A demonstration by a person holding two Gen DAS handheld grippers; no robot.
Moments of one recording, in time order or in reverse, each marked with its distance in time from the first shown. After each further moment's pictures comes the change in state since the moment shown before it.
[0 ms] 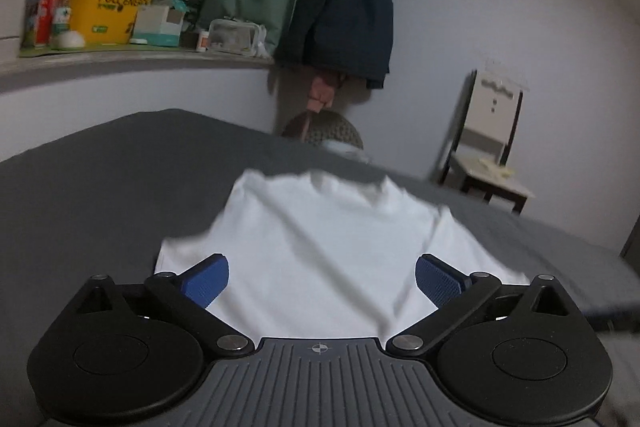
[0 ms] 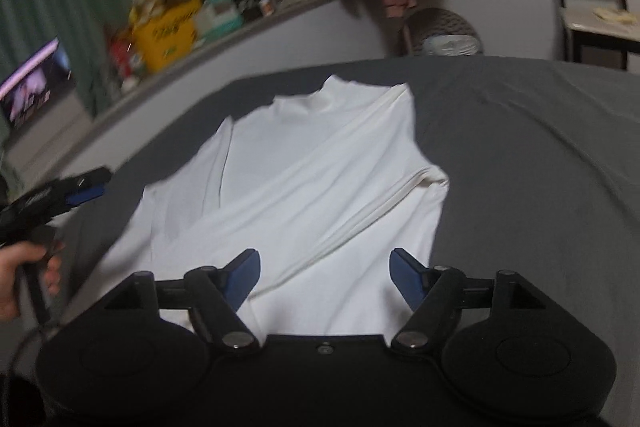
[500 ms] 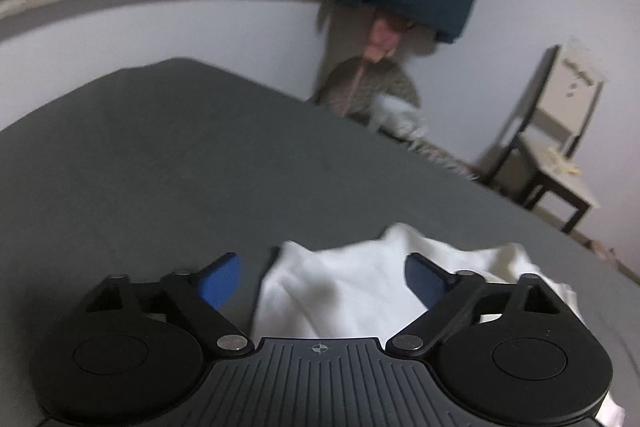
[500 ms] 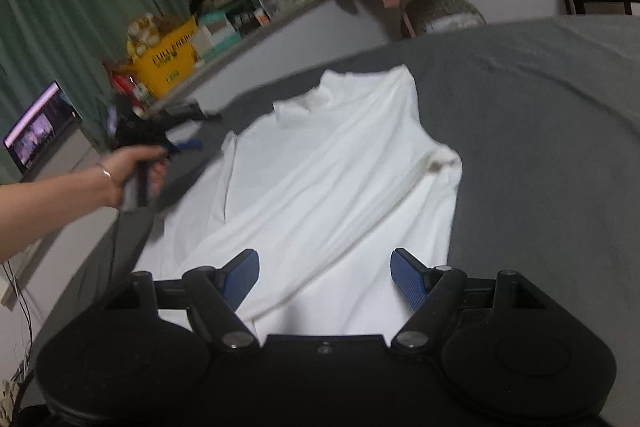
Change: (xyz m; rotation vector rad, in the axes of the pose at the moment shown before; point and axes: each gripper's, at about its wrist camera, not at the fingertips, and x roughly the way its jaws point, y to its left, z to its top) left arm 0.246 0.053 0.088 -0.082 0.235 0.155; right arm 0.034 -0.027 -0.005 0.111 -0.039 0.097
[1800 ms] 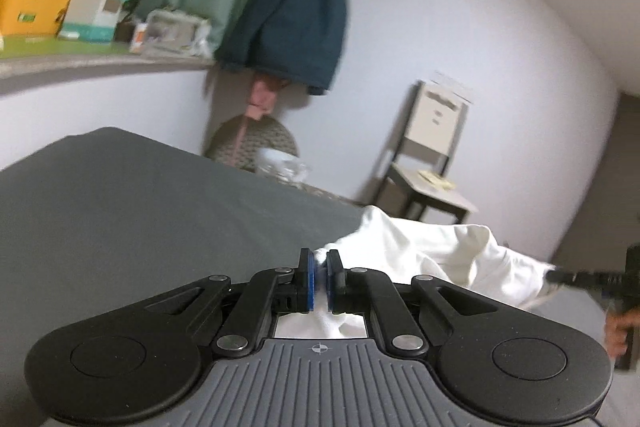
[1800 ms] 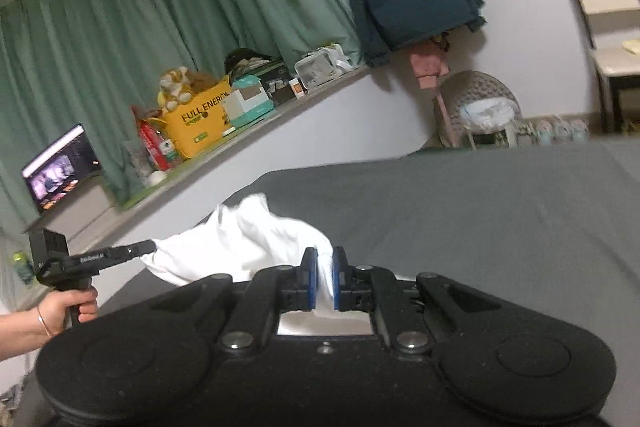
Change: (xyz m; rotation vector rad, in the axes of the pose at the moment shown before) left arm -0.173 0.034 -0.068 0.182 -0.208 -0.396; right arm 0.002 0.028 0.059 -0.072 -0.169 0.041
